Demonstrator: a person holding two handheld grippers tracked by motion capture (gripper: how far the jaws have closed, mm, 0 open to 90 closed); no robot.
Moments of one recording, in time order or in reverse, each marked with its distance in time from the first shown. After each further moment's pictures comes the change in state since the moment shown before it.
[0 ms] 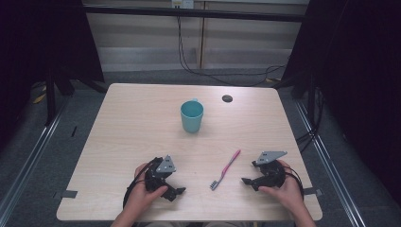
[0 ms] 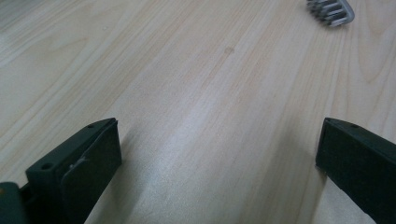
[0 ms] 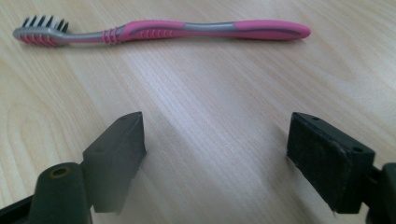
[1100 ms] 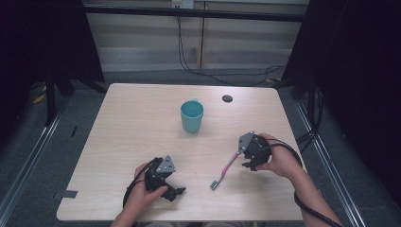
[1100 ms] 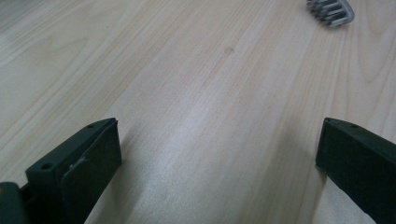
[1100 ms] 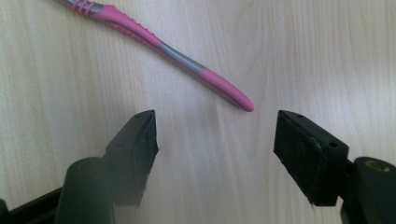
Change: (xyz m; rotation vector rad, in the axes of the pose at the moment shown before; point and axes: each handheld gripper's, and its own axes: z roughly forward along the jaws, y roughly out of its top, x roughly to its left) left arm 0.000 0.000 0.000 -0.001 0.000 0.000; right arm -0.013 0.094 0.004 0.352 -0.021 -0.586
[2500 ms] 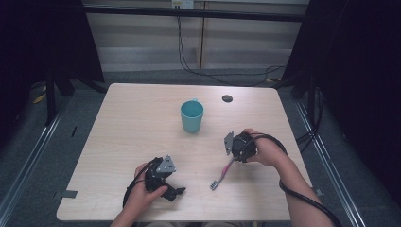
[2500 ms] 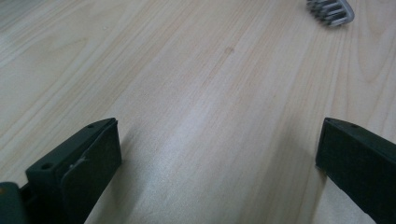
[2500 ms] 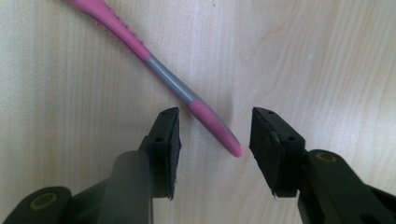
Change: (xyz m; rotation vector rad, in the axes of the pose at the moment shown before) left arm 0.000 0.000 0.000 0.000 0.001 0.003; right arm -0.020 0.034 0.032 0.113 0.109 -0.260
